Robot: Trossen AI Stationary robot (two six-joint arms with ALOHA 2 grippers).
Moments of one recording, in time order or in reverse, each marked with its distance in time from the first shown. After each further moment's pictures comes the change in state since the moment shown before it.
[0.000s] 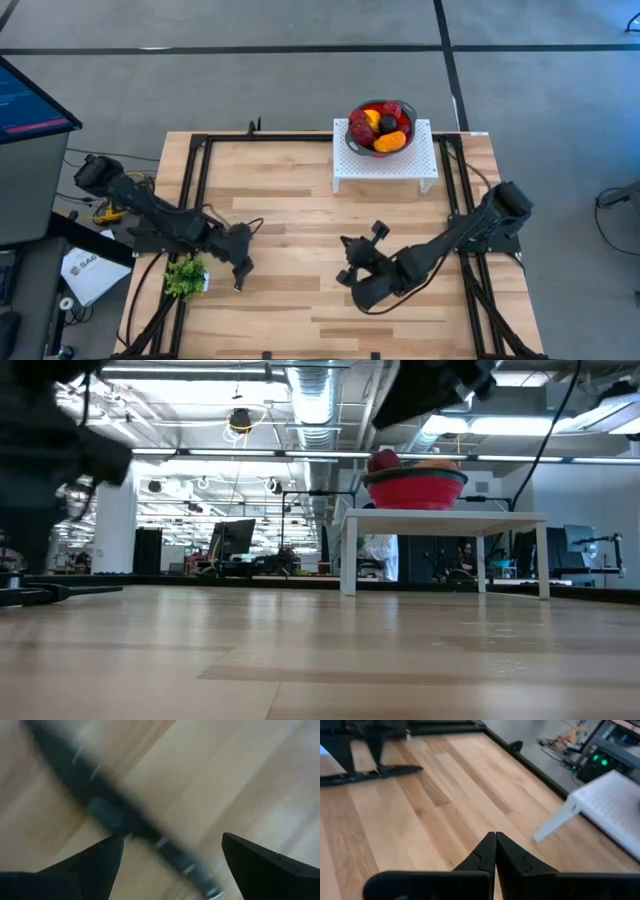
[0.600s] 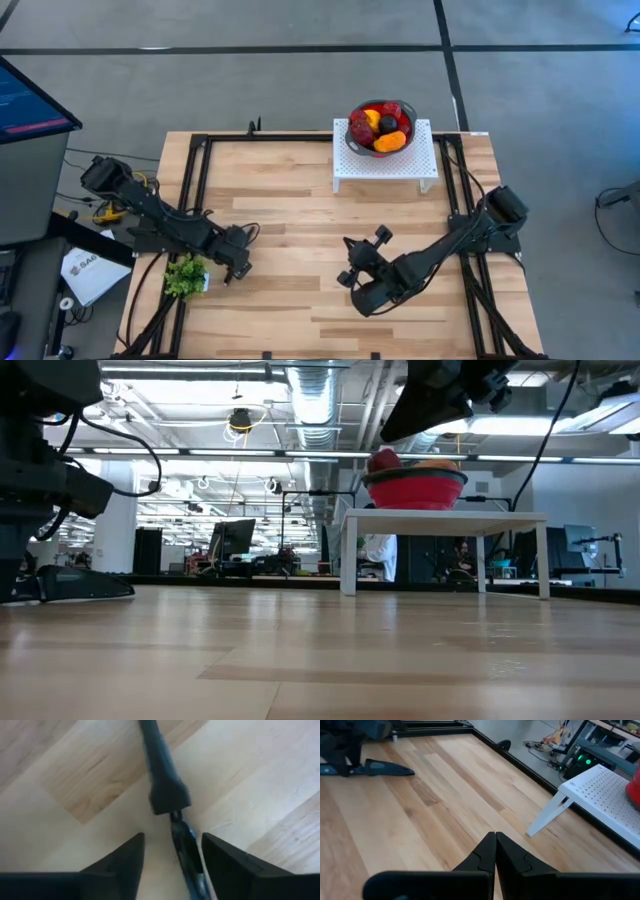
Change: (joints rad) left arm -0.021 0.132 -0.043 -0.005 0.007 -0.162; right arm 0.035 0.048 0.000 -0.066 0.071 0.138
